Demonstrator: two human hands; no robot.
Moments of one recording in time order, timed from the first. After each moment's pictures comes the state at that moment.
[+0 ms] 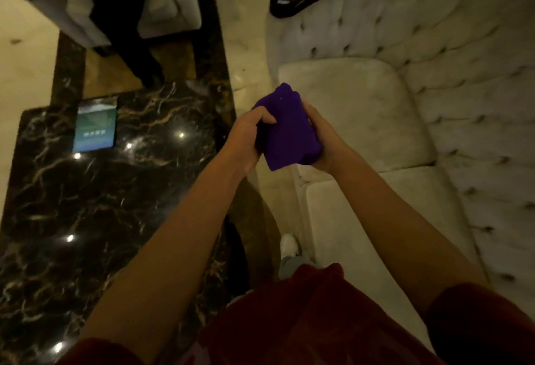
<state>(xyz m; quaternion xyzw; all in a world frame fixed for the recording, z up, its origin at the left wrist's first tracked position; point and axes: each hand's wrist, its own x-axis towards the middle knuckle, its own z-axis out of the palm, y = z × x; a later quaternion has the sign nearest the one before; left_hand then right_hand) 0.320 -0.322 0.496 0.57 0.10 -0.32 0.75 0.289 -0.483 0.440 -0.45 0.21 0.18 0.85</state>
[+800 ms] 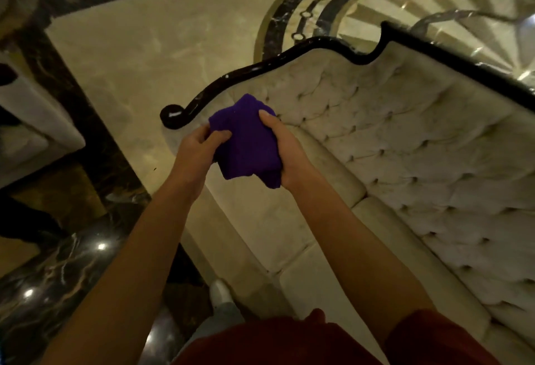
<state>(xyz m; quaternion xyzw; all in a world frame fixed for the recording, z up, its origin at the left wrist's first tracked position) 0.591 -0.480 0.530 0.63 -0.18 -0.34 0.68 0.476 -0.613 0.531 -0.42 0.34 -0.12 0.84</state>
